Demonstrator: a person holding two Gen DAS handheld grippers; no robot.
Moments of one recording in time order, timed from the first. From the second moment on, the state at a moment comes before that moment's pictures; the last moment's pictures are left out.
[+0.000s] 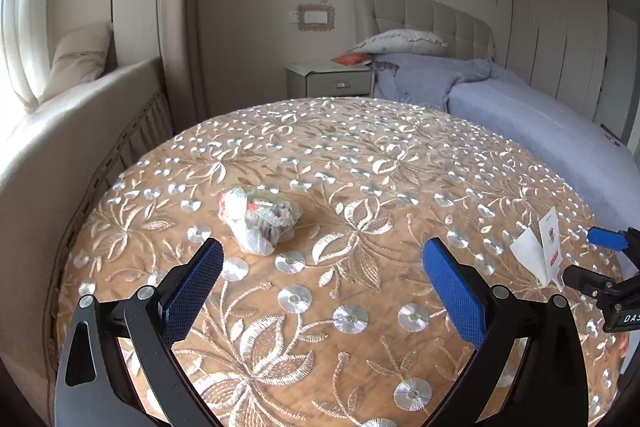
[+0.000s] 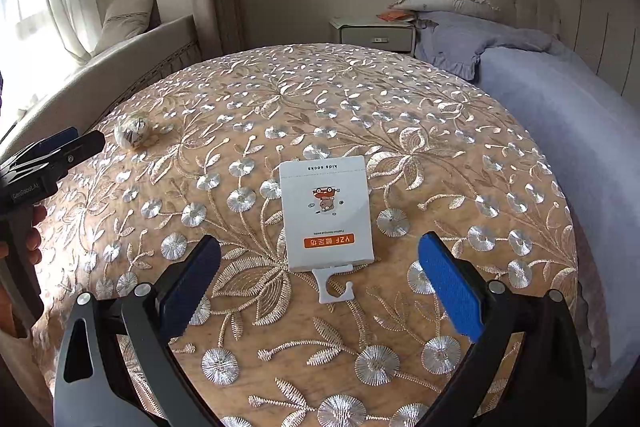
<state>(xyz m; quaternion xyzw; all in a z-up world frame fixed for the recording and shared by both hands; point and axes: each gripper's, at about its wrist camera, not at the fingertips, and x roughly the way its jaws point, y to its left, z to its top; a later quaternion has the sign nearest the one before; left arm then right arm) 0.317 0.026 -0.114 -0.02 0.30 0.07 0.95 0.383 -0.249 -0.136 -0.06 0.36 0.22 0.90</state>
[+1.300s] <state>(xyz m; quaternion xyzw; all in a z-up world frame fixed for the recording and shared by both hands) 0.303 -0.045 -0.095 0.06 0.33 0.04 0.94 0.352 -0.287 -0.104 -0.05 0.38 0.24 0.89</state>
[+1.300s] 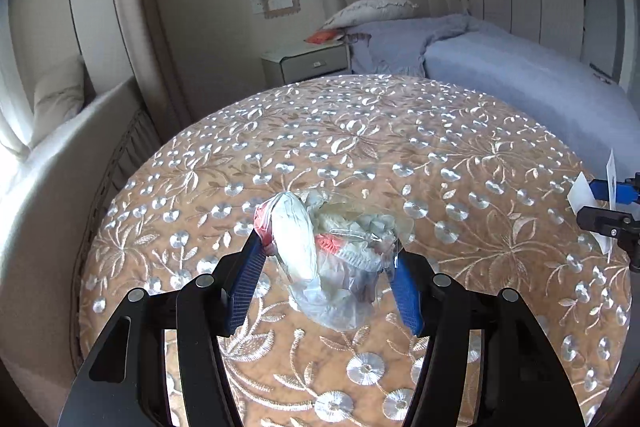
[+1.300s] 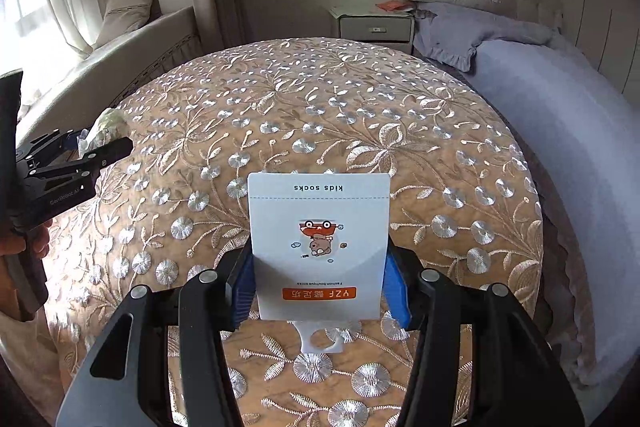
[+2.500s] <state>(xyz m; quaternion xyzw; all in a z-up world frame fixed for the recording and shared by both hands) 0.245 -0.378 -0.135 0.12 0.33 -0.27 0.90 0.257 -0.557 -0.152 0.06 0.39 0.04 0.92</state>
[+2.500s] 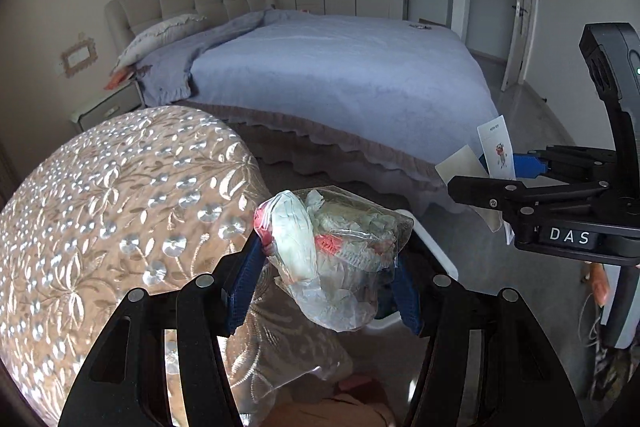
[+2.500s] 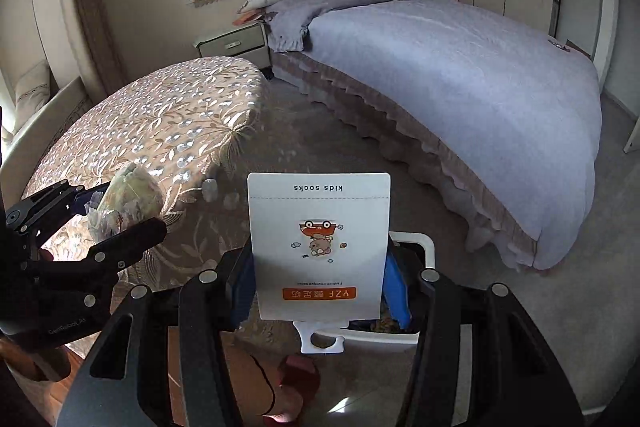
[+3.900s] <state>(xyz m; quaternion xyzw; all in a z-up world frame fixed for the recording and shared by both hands) 0.313 -0.503 -0.291 0.16 0.45 -0.36 0.80 0.347 -0.645 -0.316 0.14 0.52 0.00 0.84</state>
